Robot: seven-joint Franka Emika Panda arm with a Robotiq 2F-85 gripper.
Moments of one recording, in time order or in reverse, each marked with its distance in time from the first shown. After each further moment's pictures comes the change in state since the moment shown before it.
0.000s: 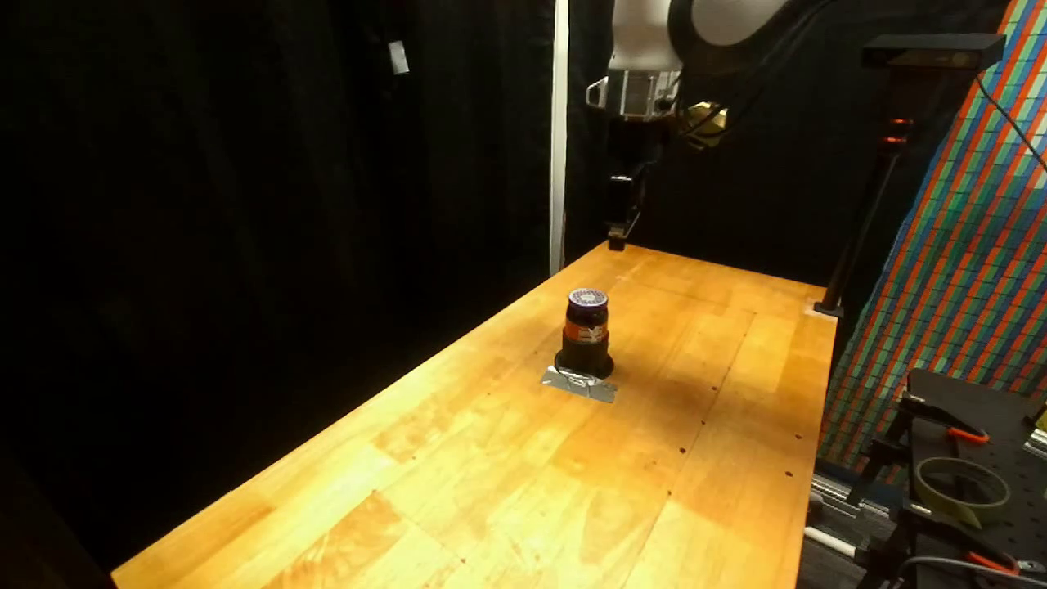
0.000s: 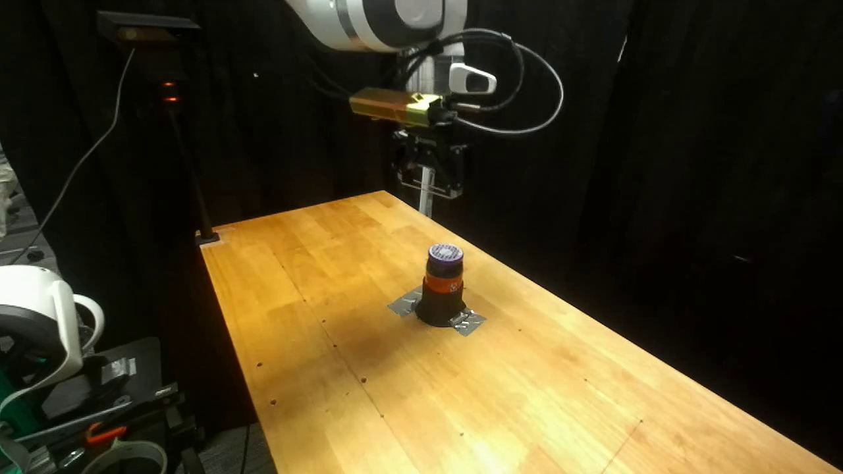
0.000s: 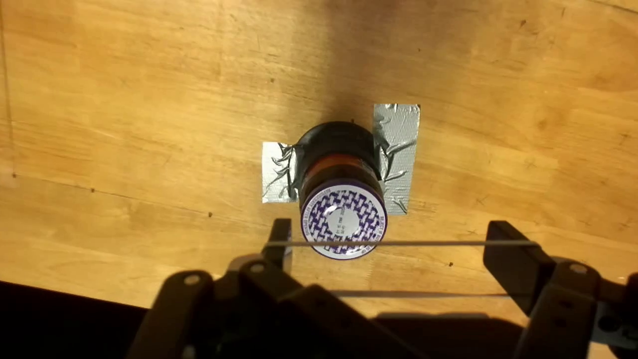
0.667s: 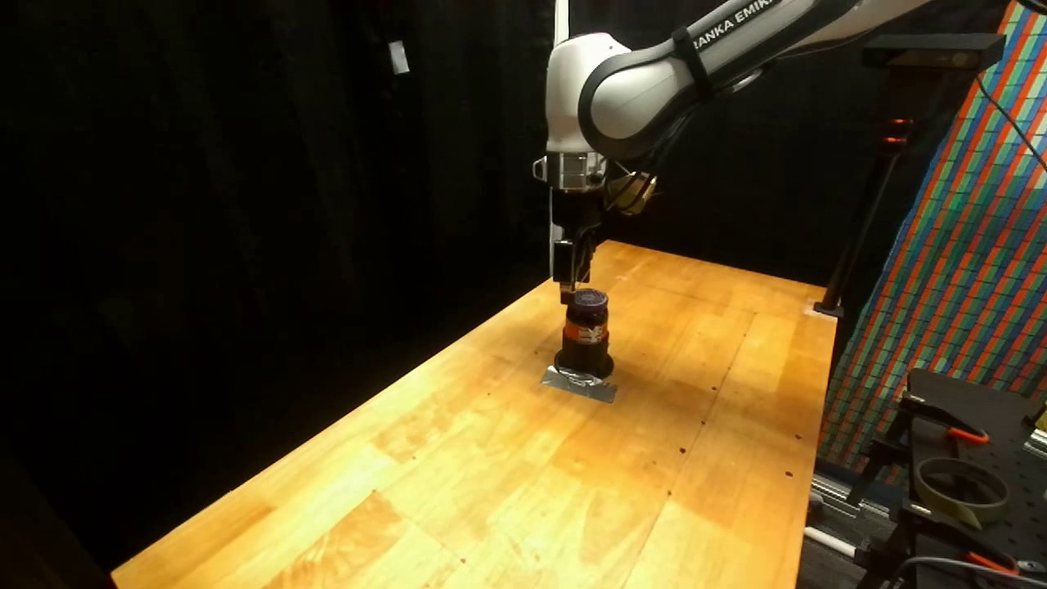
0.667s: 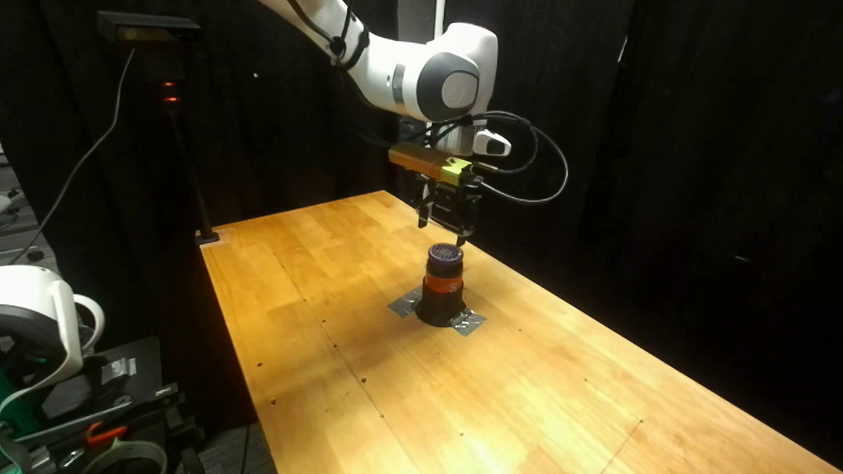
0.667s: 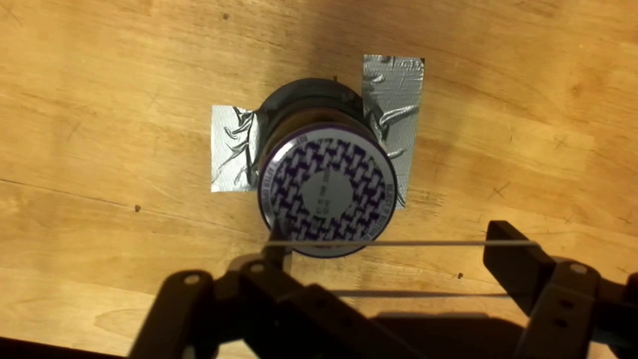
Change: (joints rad) arm 0.025 0.339 -0.003 0.301 0.028 -0.041 -0.039
